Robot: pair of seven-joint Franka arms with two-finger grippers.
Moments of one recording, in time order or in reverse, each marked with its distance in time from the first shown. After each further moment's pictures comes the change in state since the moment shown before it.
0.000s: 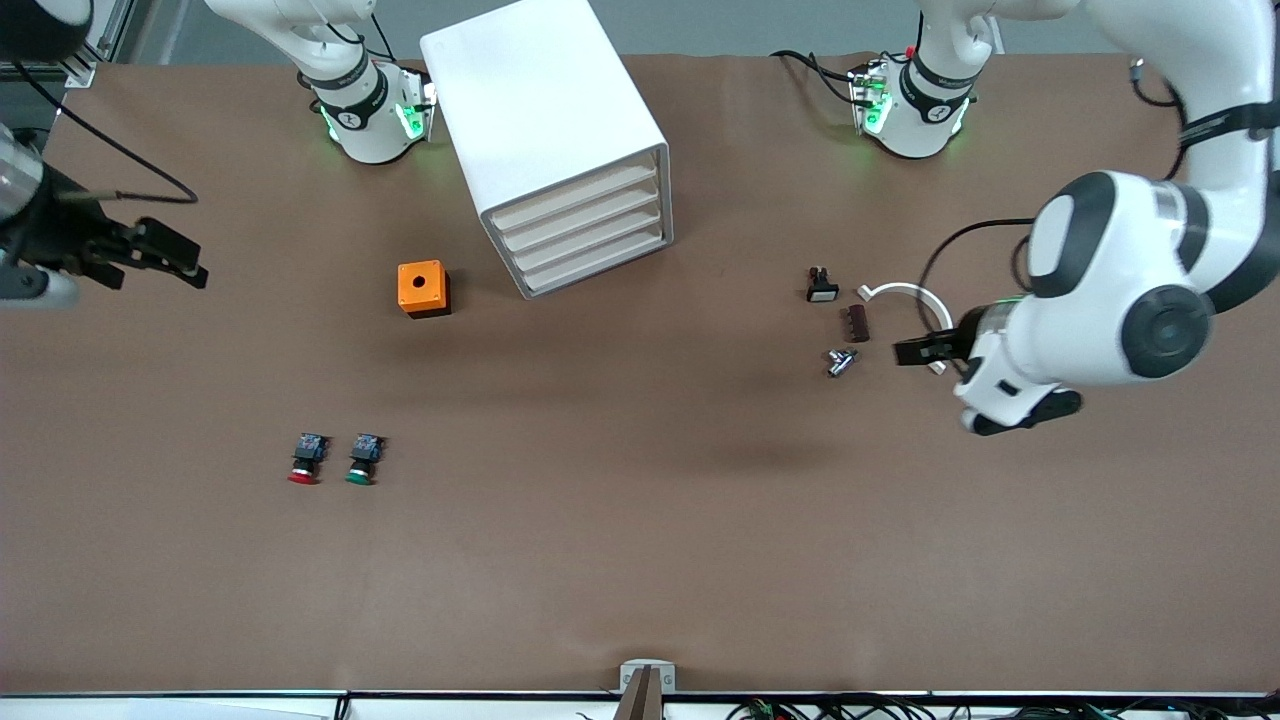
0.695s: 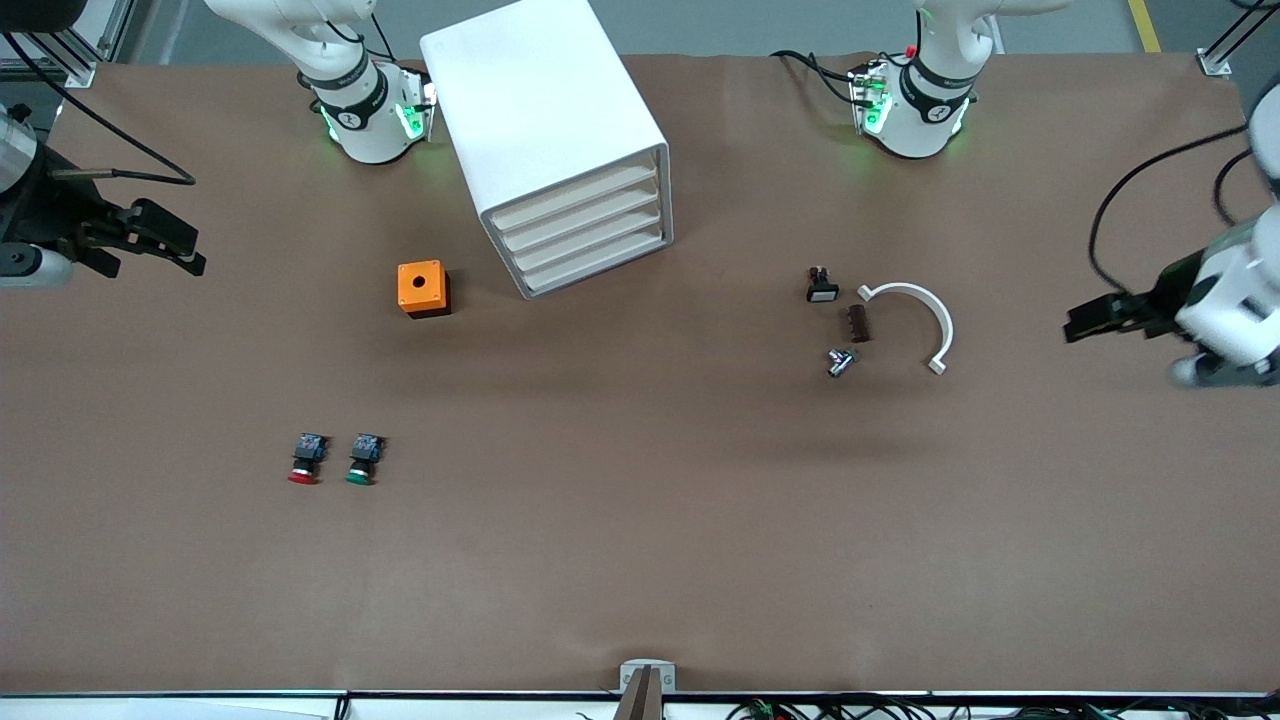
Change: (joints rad) left arm 0.205 -0.209 0.045 -0.126 0.164 0.133 0.531; right arm 0.005 -0.076 0.005 -0.006 0.004 -0.011 0.001
